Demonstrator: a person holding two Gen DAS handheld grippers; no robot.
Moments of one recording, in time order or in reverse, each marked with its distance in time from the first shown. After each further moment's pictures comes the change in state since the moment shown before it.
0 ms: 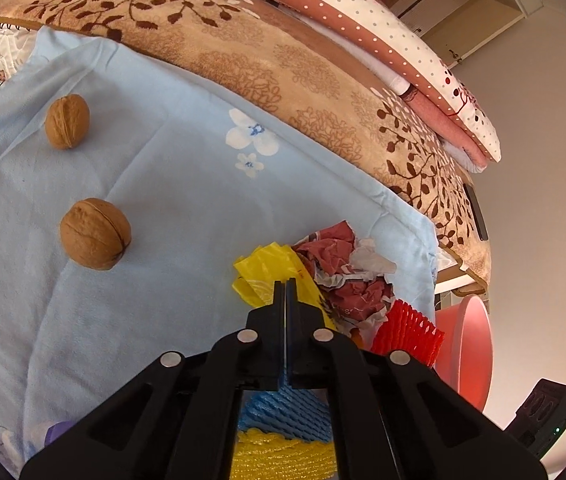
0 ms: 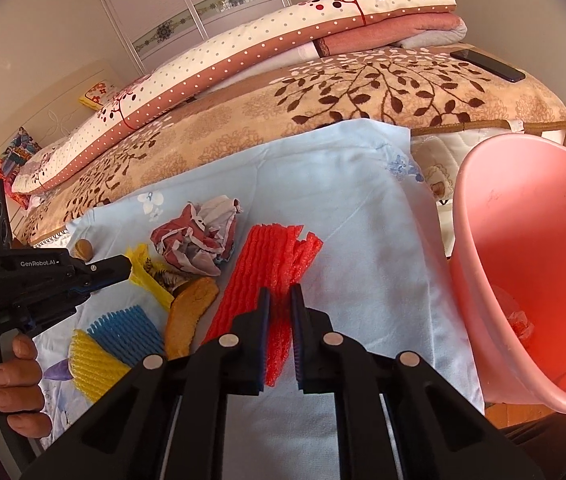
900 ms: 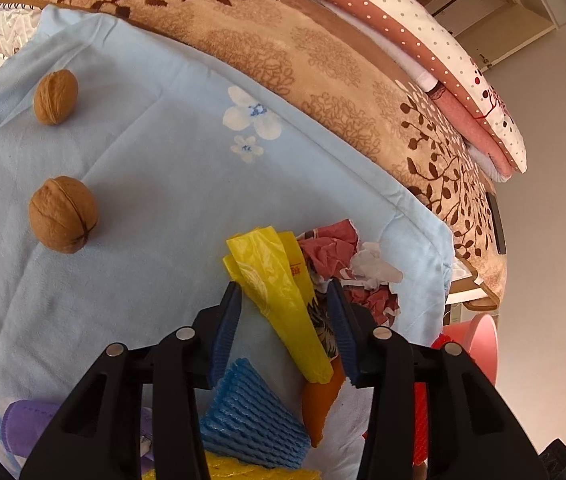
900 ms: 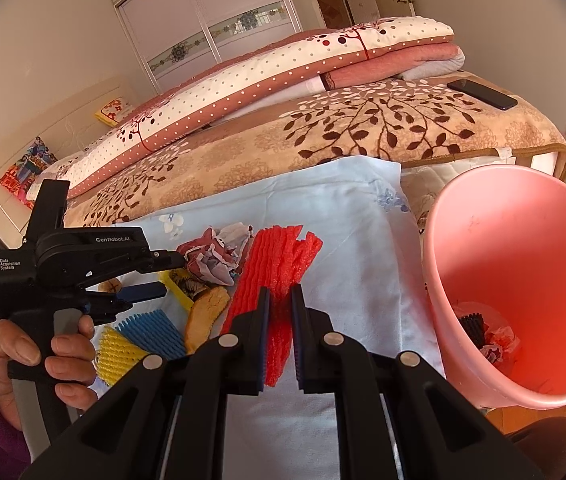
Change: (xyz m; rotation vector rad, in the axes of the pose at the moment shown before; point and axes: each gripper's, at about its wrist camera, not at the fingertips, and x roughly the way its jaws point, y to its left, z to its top) left arm 0.026 -0.014 0.001 -0.079 0.034 0.082; right arm -0.038 -0.007 -0.003 -0.021 -0.079 0.034
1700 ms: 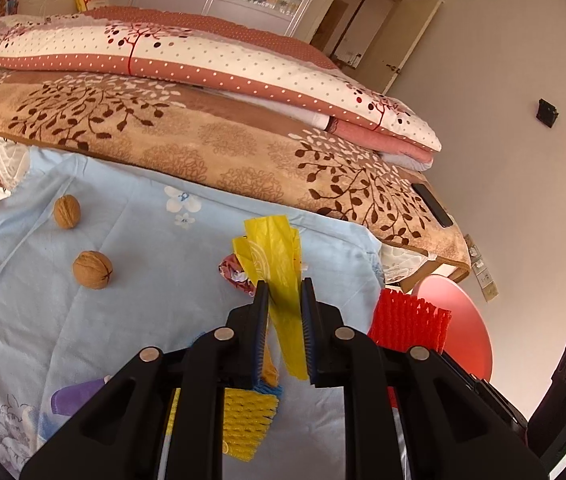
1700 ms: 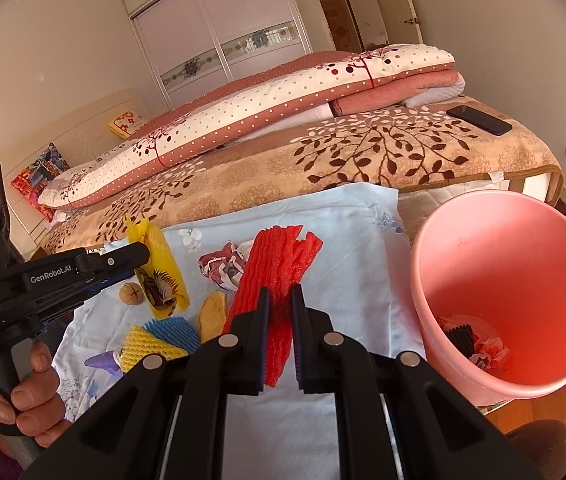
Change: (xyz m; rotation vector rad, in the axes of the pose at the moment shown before) left arm -0.097 -0.051 -0.062 0.348 -0.290 -0.087; right arm -0.043 0.009 -0.002 -0.040 -0.083 0.014
